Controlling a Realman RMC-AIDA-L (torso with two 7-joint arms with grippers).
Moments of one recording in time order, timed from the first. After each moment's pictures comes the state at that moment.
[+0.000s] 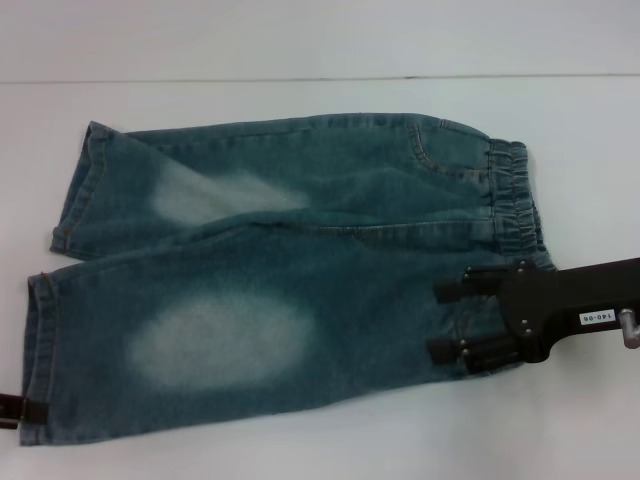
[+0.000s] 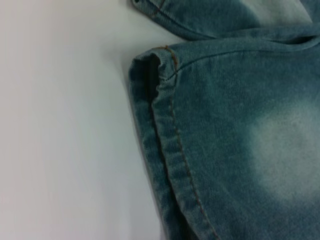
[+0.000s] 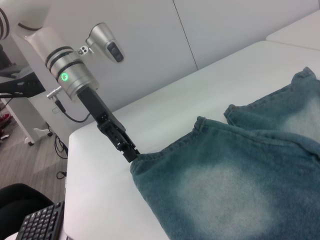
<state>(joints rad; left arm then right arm) -0.44 -2.00 0.37 0.94 2.74 1.80 -2.21 0.53 2.07 -0.79 -0.77 -2.12 -1.74 1.56</state>
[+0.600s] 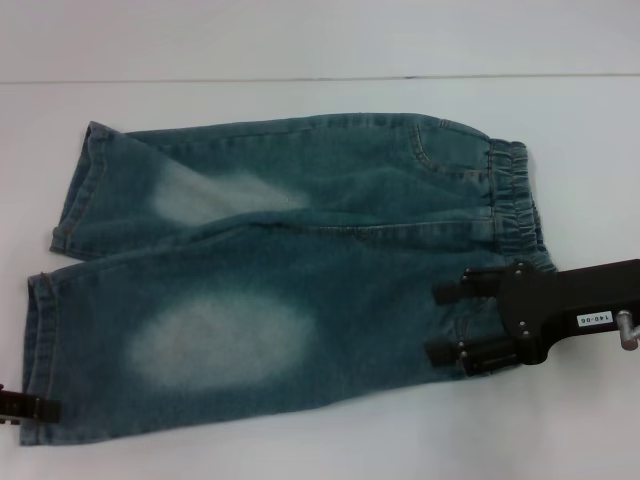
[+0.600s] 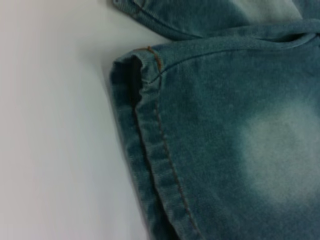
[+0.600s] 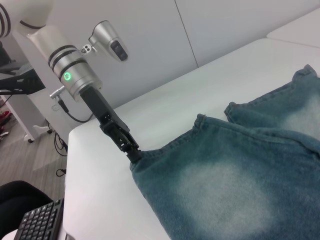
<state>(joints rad) -0.46 -2.02 0.37 0.93 2.74 1.78 -2.20 0.52 2.07 -0.80 -0.77 -2.12 -1.73 1.56</state>
